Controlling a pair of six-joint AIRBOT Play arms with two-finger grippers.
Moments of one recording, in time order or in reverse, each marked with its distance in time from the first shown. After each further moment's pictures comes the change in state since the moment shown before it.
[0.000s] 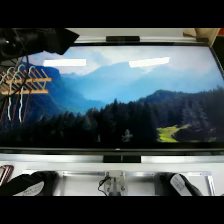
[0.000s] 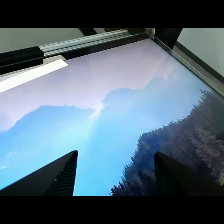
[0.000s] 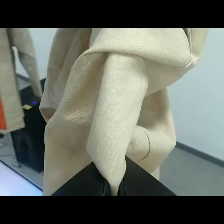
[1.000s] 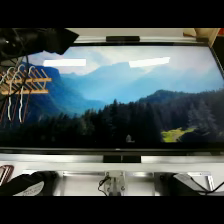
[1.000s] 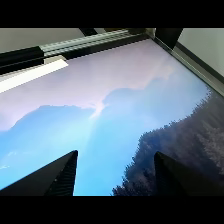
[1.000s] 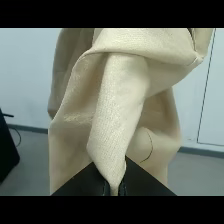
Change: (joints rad) left arm 0.002 0.000 0.000 0.000 0.000 -0.001; right arm -0.579 -0.122 0.000 0.381 -0.157 -0.152
